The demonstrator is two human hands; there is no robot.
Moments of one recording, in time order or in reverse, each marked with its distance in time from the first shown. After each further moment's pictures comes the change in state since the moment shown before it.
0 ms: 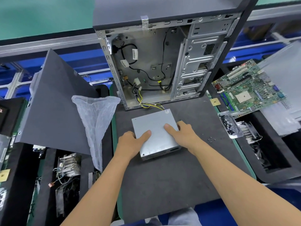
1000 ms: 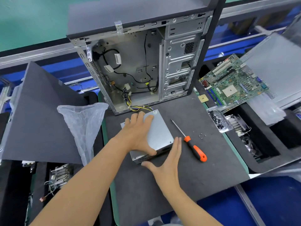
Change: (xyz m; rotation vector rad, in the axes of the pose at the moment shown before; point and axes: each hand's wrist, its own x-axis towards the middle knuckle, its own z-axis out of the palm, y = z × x) left_hand 0.008 0.067 0.008 1.069 -0.183 0.775; right_hand -0.078 0.046 0.101 0.373 0.429 -0.269
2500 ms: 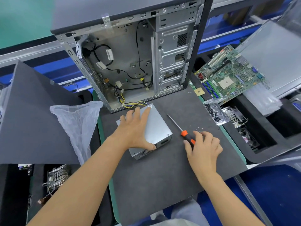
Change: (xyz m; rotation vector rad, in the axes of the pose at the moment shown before) left_hand 0.004 0.003 0.005 0.035 -0.009 -0.042; right_hand 0.046 0.036 -0.094 -0.903 0.381 -0.157
